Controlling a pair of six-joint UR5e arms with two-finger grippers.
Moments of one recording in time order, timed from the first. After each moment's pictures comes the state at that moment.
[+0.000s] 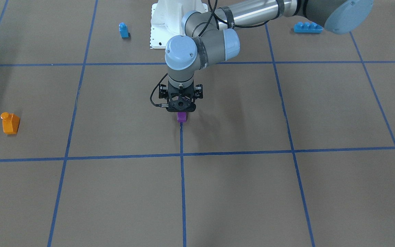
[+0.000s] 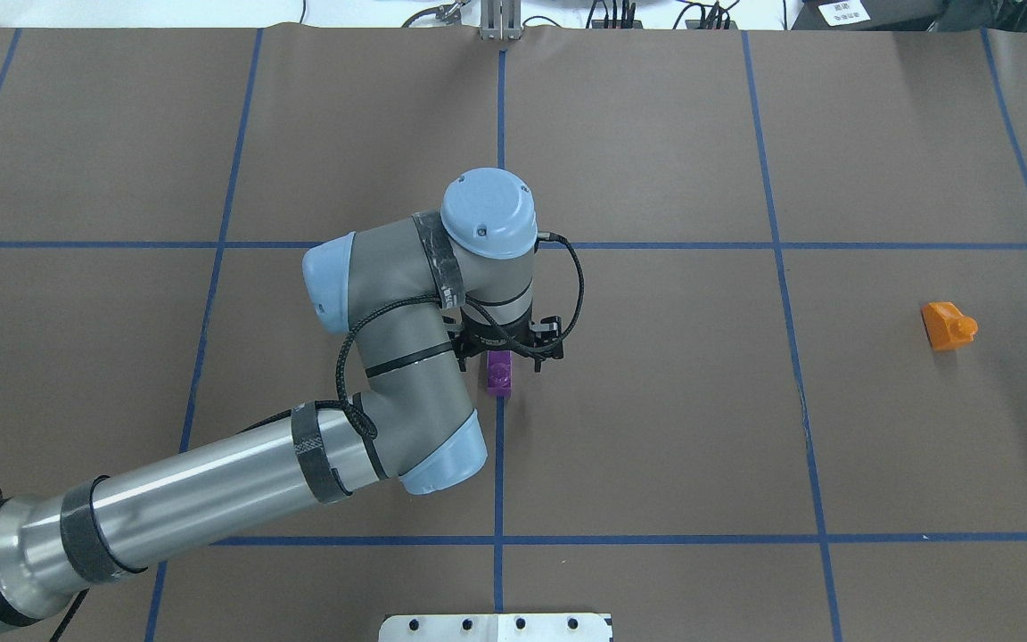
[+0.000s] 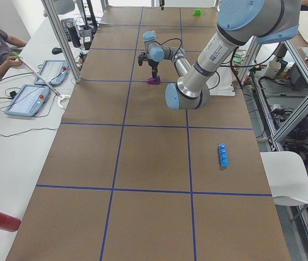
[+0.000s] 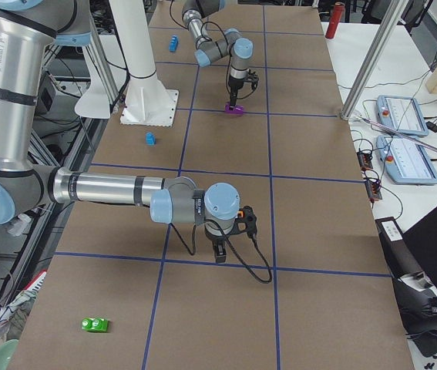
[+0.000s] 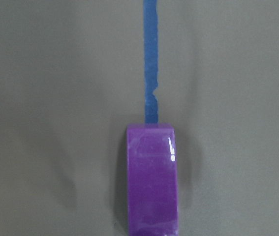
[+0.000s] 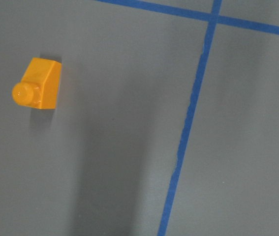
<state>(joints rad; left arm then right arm) -0.51 -2.51 -1.37 -1.56 -2.04 -1.18 1.47 -1.80 1.77 -1.51 2.43 -0.11</state>
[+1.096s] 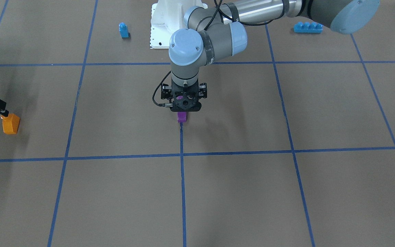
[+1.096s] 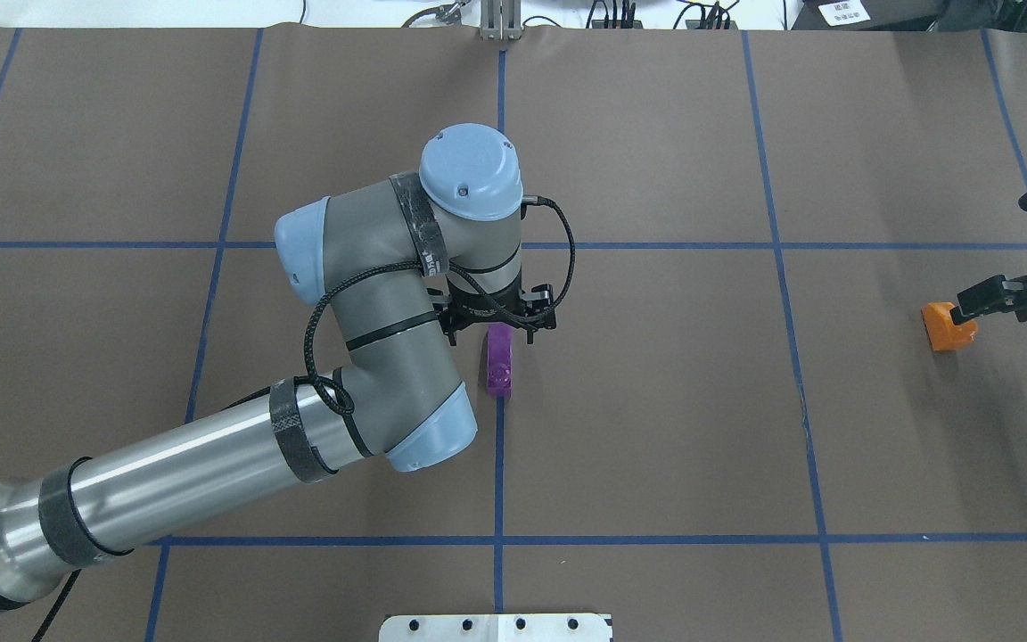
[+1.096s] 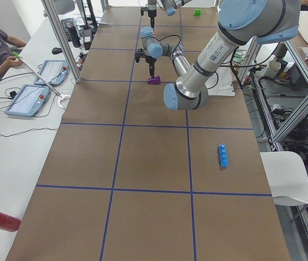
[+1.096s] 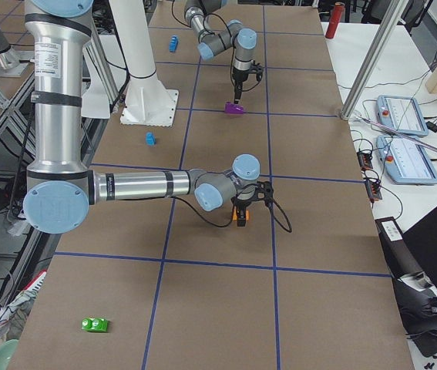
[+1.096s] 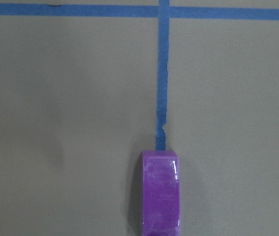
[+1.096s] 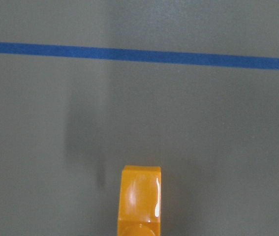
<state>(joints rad) -0.54 -2.50 -1.42 -1.51 -2.04 -1.20 1.07 -1.62 1.61 -1.09 2.28 0.61</state>
